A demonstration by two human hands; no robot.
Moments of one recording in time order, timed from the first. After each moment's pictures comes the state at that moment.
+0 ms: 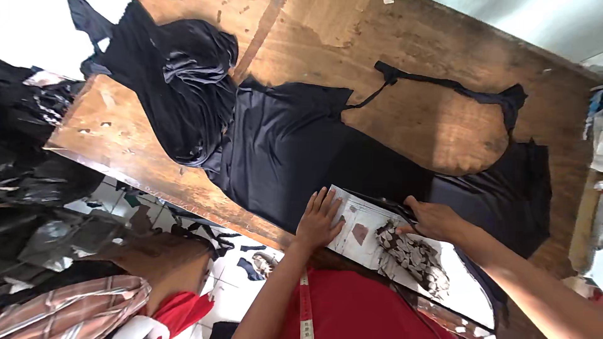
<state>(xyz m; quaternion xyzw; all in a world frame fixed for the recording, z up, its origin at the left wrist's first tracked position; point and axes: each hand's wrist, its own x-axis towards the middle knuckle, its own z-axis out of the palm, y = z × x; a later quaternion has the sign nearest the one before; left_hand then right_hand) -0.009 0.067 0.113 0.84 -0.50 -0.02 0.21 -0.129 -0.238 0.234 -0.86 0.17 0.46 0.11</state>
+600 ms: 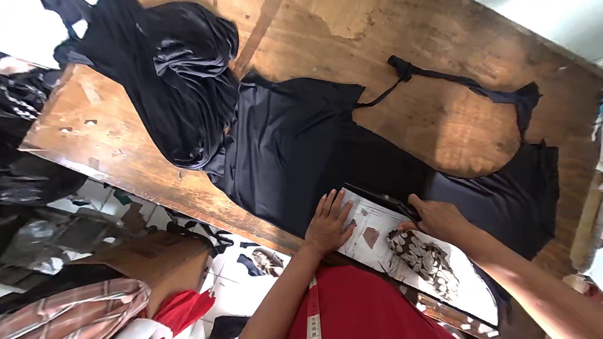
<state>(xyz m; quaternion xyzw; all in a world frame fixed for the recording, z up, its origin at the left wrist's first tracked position) -0.006 0.066 0.112 0.84 -0.49 -0.01 0.24 -0.103 -0.217 0.236 -0.89 0.16 0.43 0.07</state>
